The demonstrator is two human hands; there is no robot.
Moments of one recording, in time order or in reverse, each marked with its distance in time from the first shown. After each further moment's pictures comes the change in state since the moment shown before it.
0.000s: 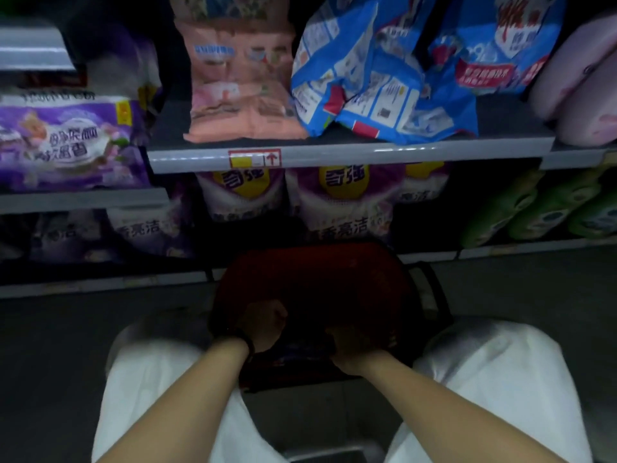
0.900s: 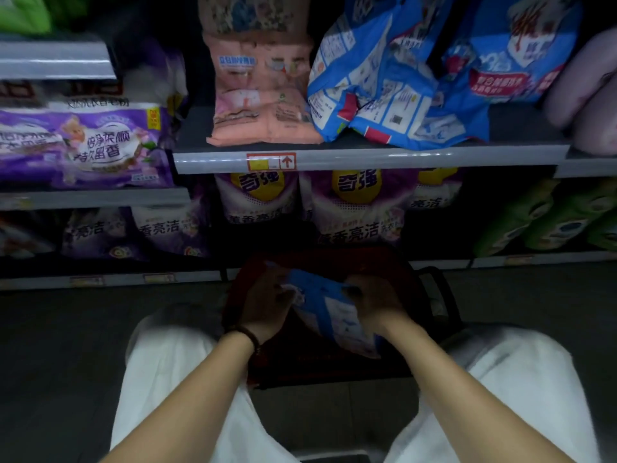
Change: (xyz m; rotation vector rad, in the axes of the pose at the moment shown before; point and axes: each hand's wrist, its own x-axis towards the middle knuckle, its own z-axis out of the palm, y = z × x) left_hand -0.017 0.023 -0.013 -0.347 0.480 0.054; right_hand -0.021 -0.021 -0.082 0.303 0.371 -0.099
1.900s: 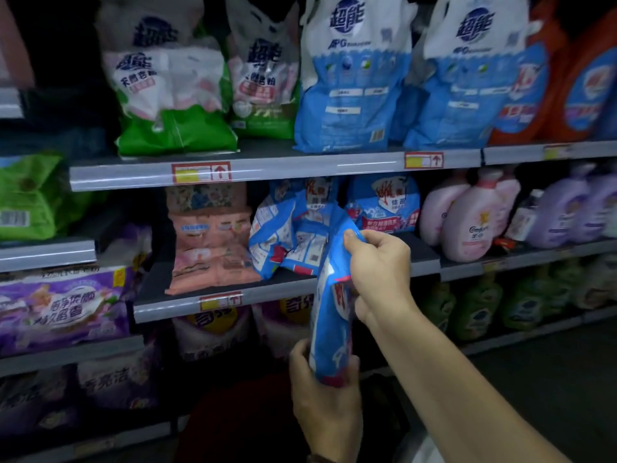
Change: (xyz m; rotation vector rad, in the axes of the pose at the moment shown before) left_hand -0.100 0.260 0.059 -0.556 0.430 0.098; right_hand -0.106 -0.186 -0.234 0.876 0.849 -0.300
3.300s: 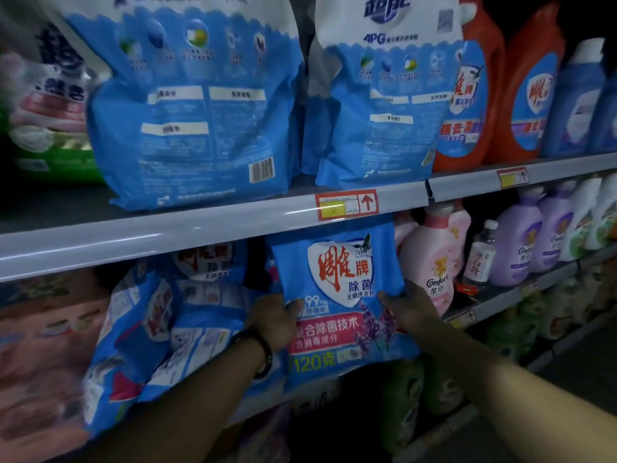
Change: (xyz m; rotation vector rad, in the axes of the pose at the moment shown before) left_hand 0.291 0.058 0.297 0.520 -0.713 0.289; right_hand 0.345 0.155 -0.180 -0.455 0.029 0.148
